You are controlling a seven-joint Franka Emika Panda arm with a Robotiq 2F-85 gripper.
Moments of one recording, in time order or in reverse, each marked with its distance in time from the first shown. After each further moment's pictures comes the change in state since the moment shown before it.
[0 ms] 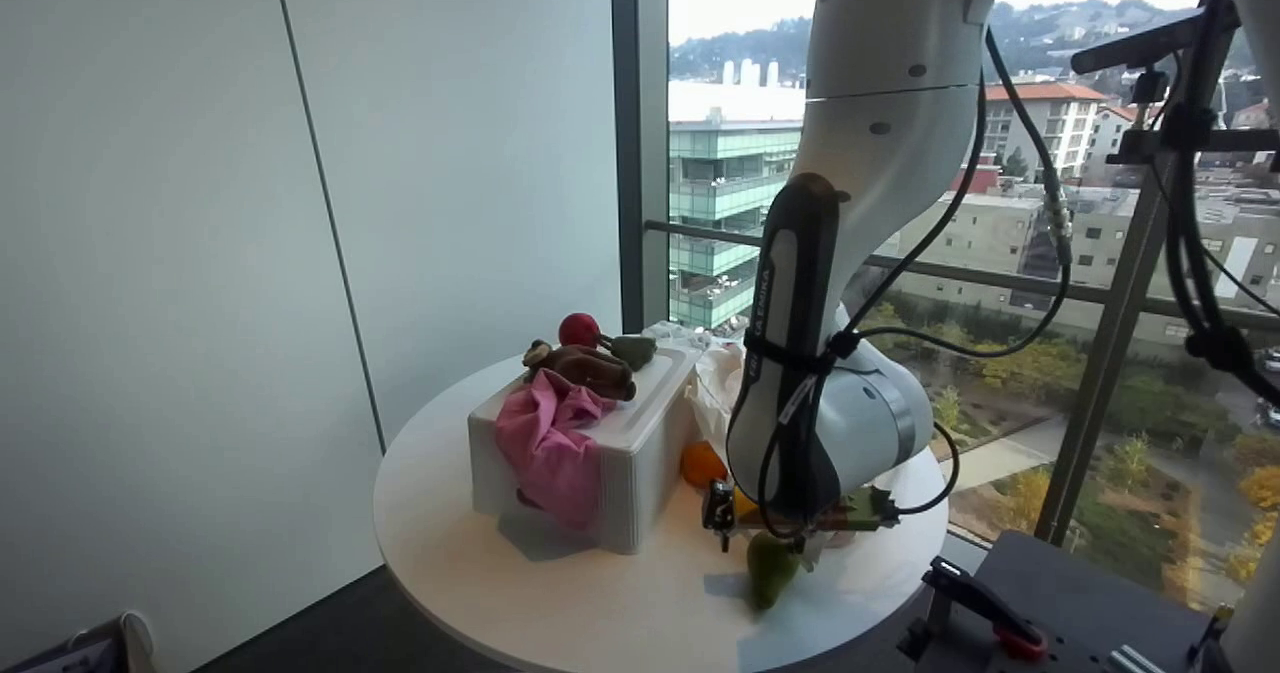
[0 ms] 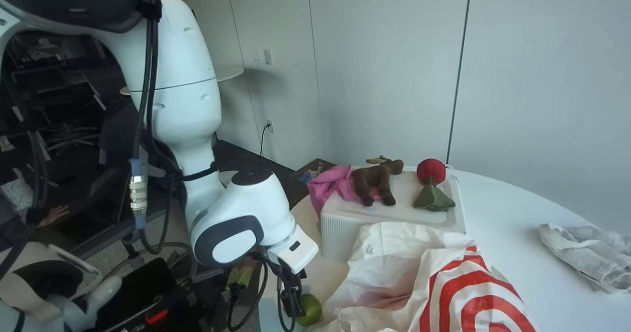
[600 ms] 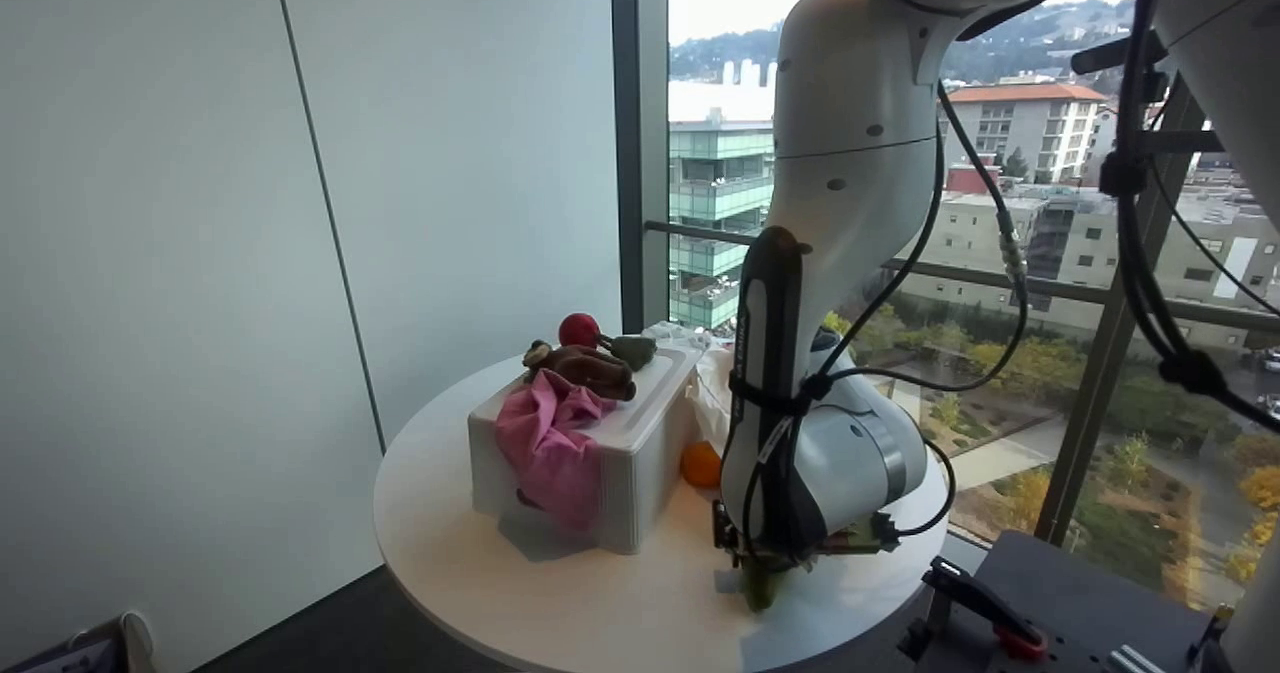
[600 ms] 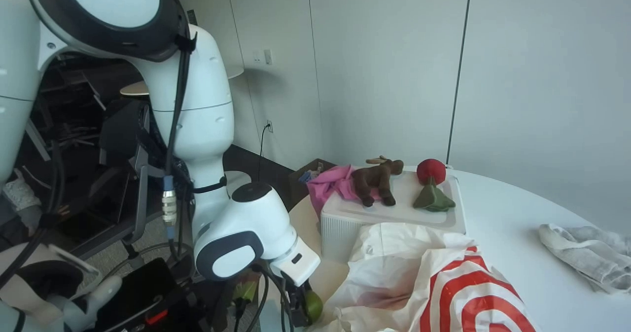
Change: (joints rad) arm 0.000 0.128 0.021 0.046 0.100 0.112 -0.085
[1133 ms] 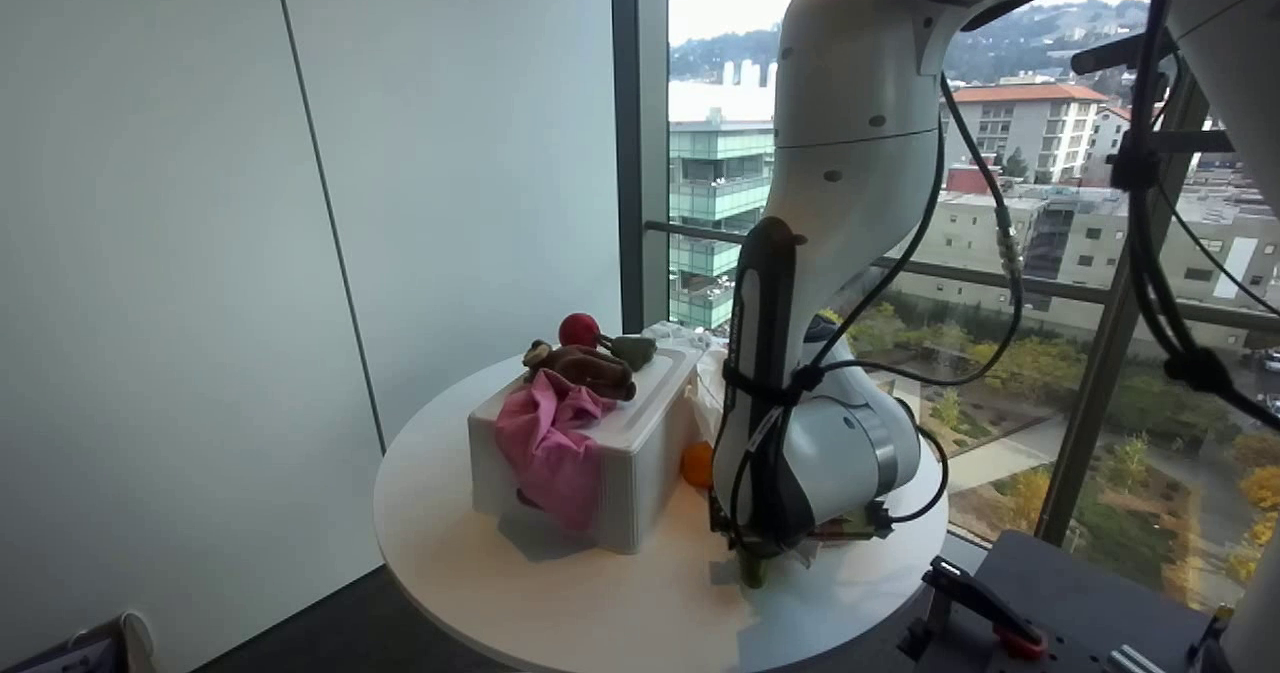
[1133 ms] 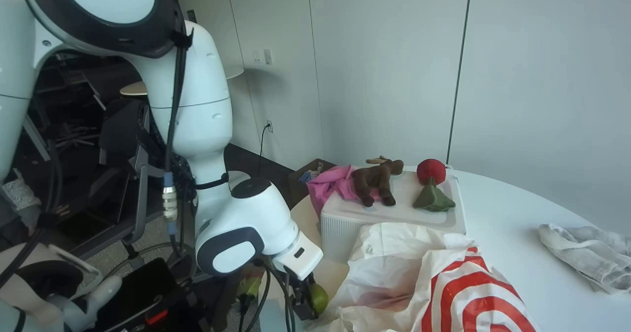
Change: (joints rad) arm 0.017 -0.022 -0.010 0.004 0.046 0.019 -0.046
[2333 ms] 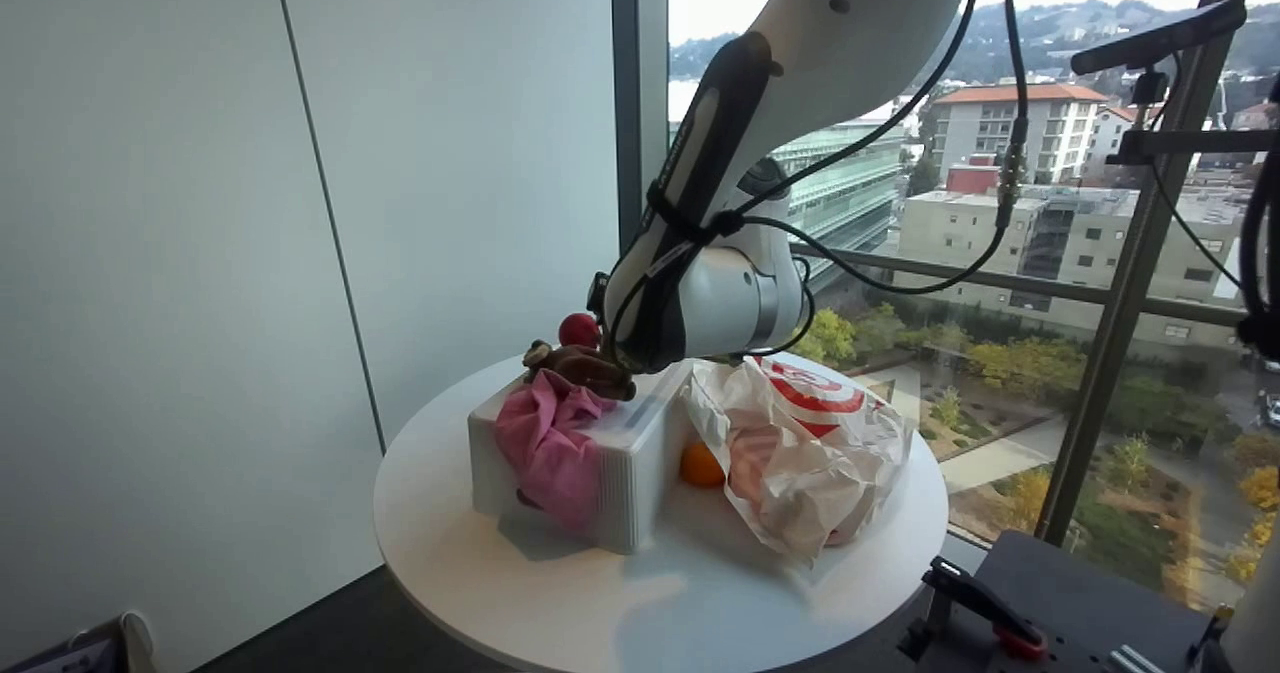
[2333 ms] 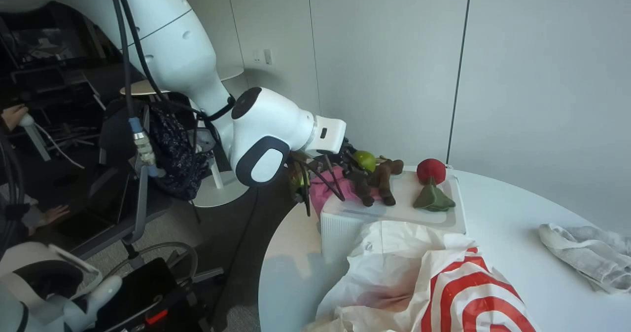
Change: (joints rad) arm 0.139 -0.243 -0.097 0.225 0.026 0.197 -0.082
